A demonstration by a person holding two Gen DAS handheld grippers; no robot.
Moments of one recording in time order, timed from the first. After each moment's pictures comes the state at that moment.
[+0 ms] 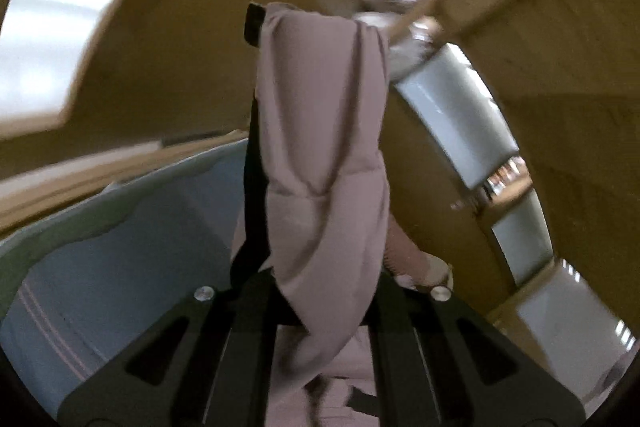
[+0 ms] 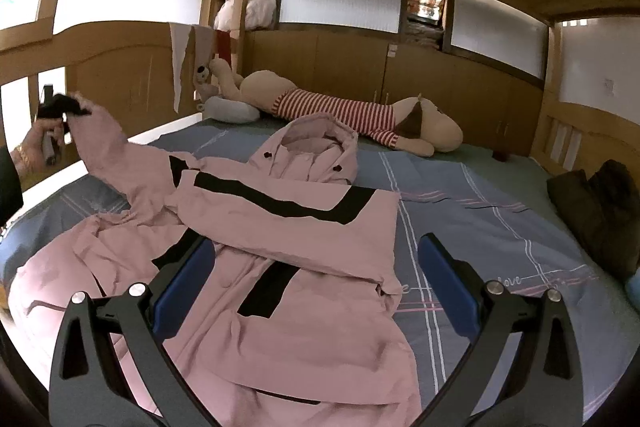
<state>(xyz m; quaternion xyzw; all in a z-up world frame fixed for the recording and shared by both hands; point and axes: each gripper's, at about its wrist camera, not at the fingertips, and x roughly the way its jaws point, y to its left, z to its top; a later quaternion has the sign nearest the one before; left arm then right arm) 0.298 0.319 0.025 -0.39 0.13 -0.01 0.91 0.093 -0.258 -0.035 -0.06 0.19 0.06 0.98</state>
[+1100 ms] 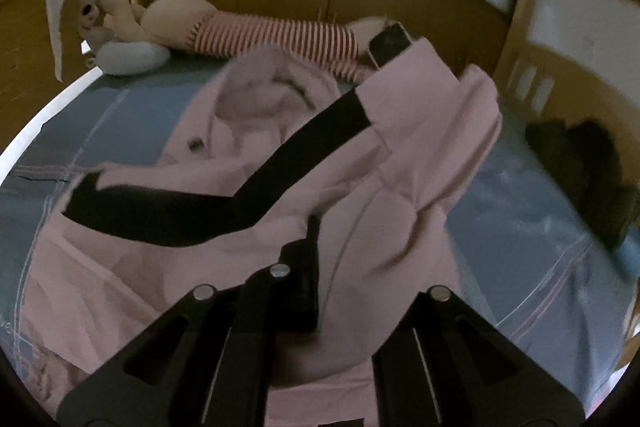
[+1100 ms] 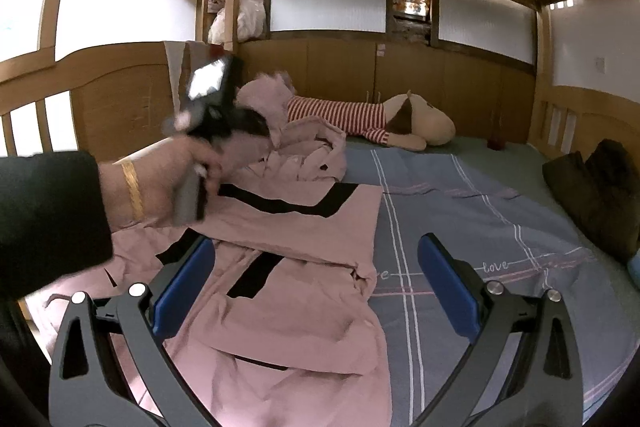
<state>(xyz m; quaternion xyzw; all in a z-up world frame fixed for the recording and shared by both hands) 0.374 -0.149 -0.065 -0.04 0.35 -0.13 0.93 0.061 -0.312 -0.023 -0.02 0.19 0.07 0.98</state>
